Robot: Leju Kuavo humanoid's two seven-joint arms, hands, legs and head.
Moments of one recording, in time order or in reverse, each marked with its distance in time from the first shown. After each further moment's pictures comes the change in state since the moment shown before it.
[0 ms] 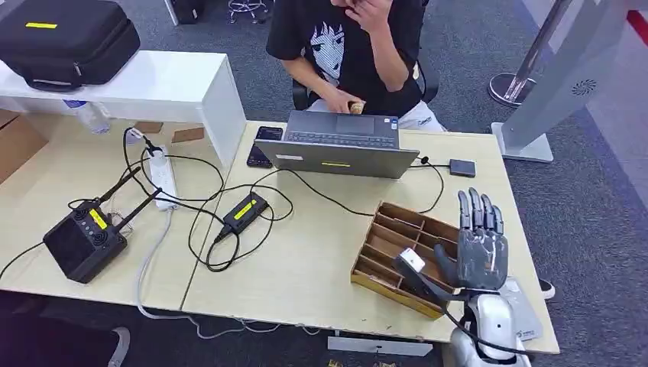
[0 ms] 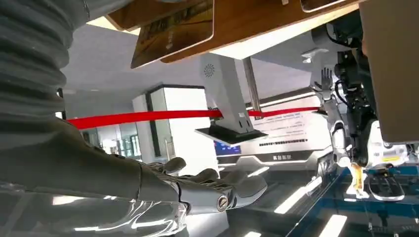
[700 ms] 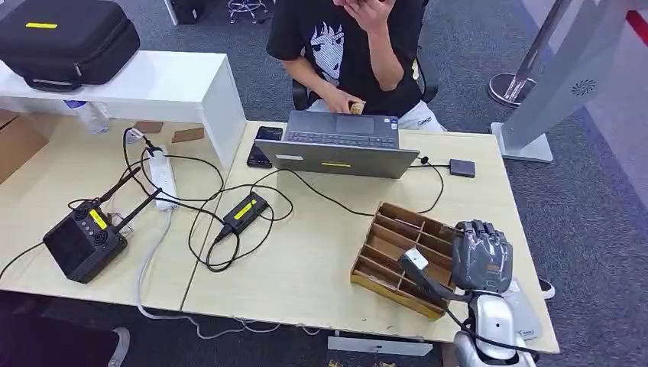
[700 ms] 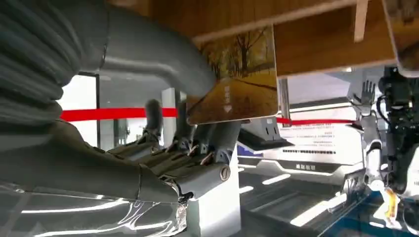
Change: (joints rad) left arm 0.001 -0.003 -0.001 0.000 0.033 0.002 0.002; right arm -0.010 -0.051 0.038 0.048 0.073 0.056 0.183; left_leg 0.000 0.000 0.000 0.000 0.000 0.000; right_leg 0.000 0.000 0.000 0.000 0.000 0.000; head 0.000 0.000
